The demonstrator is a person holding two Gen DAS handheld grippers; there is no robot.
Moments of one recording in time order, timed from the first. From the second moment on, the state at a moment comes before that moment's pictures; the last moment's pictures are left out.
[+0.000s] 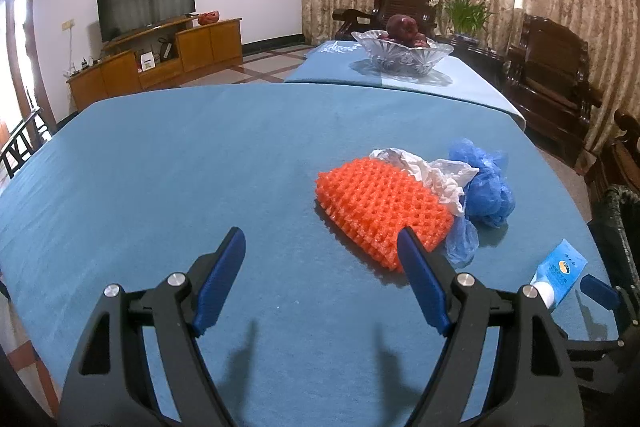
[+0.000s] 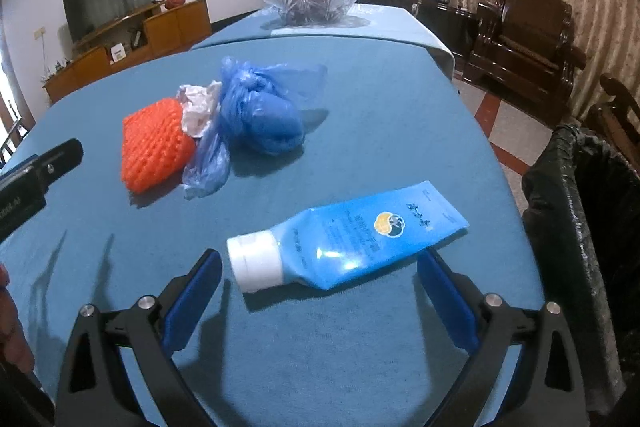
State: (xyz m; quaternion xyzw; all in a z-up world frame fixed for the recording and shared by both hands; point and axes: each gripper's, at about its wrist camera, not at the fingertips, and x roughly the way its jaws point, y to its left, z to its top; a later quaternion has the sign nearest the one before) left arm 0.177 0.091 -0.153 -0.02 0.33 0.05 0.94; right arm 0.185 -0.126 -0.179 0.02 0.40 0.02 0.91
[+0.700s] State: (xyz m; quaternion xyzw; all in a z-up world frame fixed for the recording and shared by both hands) left arm 0.183 0.099 -0.159 -0.02 0.34 0.06 0.94; right arm 0.199 -0.119 -0.164 0.01 0.41 0.02 0.91
